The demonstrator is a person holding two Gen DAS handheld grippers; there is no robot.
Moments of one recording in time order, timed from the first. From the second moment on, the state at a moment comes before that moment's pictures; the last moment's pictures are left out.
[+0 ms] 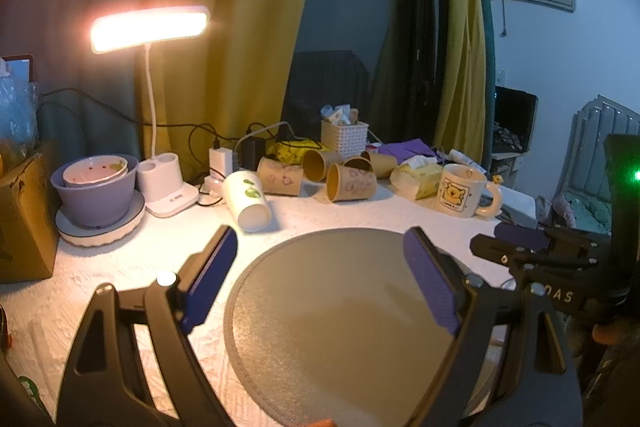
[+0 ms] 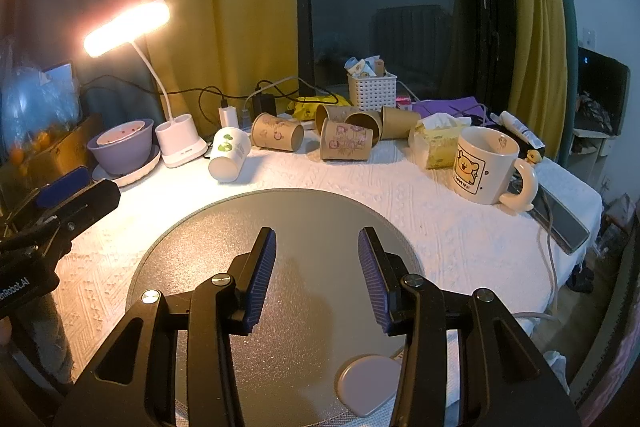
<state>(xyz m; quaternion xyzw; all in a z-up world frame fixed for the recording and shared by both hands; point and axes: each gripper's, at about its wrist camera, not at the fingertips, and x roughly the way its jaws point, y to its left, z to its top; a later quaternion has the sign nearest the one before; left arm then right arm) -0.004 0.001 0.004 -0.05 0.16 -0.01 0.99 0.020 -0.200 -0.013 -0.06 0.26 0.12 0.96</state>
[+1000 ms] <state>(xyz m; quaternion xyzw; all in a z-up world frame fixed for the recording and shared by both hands) 0.143 0.047 -0.020 -0.07 0.32 0.06 0.94 0.183 -0.208 -0.014 -0.04 0.31 0.19 0.93</state>
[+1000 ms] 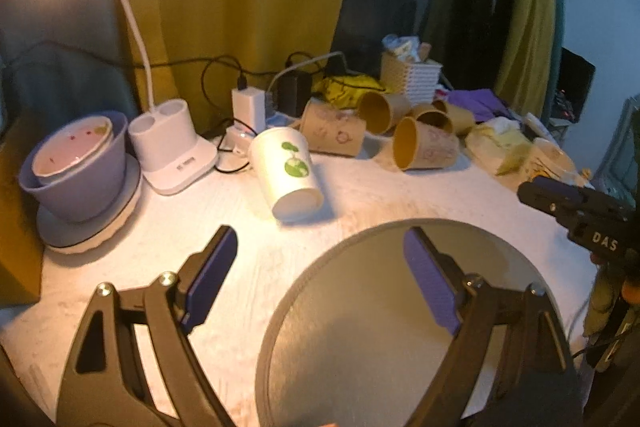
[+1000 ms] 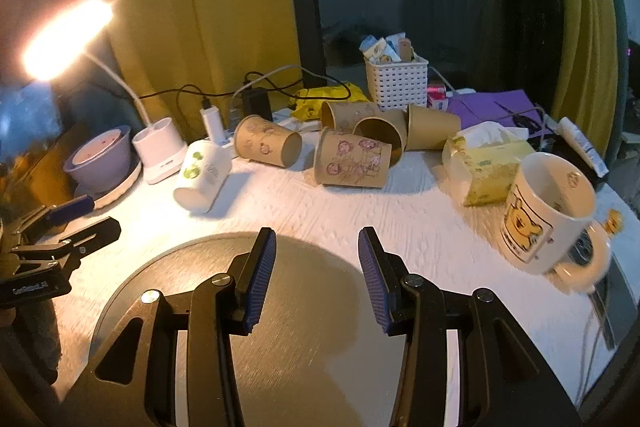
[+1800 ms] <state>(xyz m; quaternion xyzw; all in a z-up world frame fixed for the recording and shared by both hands) 0.283 0.091 -0.084 -0.14 0.45 0.07 0.88 0.265 -0.223 -0.042 0.01 0.36 0.20 0.91</state>
